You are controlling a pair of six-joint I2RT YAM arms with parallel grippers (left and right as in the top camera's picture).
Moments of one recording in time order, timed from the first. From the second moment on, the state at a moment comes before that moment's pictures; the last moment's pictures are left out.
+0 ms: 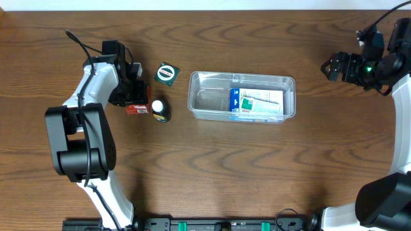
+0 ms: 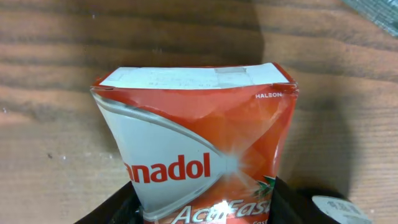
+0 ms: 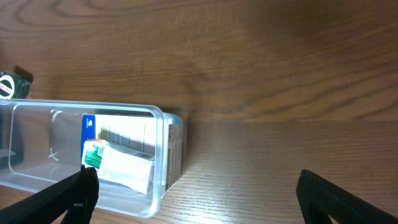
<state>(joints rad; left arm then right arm) 0.08 2.03 1.44 -0.90 0.12 0.07 -0.27 1.65 1.59 -1.06 -0.37 -0.05</state>
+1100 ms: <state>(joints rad) -0.31 1.74 1.73 -1.00 0.29 -0.24 -0.27 1.65 1.59 -1.06 -0.37 -0.05</state>
